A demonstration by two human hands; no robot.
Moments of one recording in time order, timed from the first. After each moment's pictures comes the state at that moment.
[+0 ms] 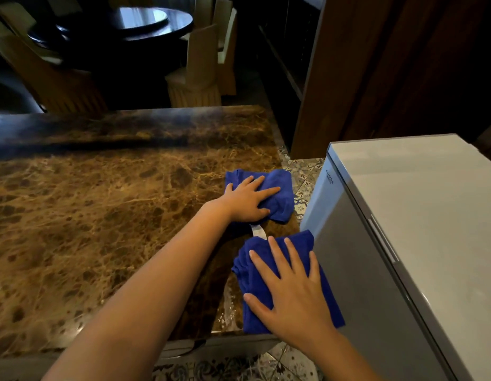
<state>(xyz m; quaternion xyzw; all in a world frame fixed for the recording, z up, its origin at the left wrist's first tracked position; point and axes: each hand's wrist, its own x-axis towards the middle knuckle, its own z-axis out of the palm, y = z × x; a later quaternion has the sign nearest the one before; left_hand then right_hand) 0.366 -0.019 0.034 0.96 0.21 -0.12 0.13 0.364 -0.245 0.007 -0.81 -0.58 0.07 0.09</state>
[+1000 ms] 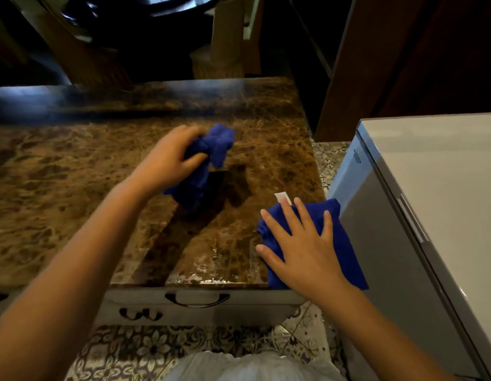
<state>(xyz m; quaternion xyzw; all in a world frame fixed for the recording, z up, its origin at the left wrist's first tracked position) 0.200 0.000 0.103 0.93 0.26 0.22 0.12 0.349 -0.231 0.019 -0.79 -0.61 0.05 0.08</state>
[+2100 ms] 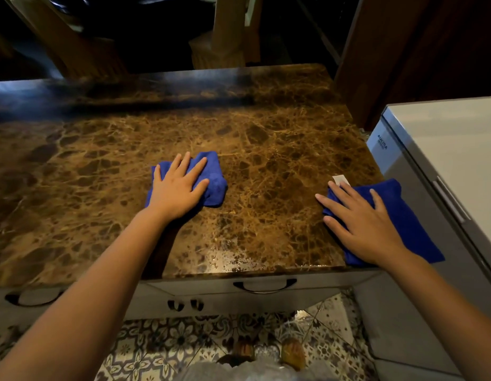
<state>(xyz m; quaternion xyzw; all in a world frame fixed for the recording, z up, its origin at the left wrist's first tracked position) 0.078 0.065 0.005 0.90 0.42 0.04 0.08 0.337 -0.203 0.012 -0.80 -0.59 0.04 0.08</state>
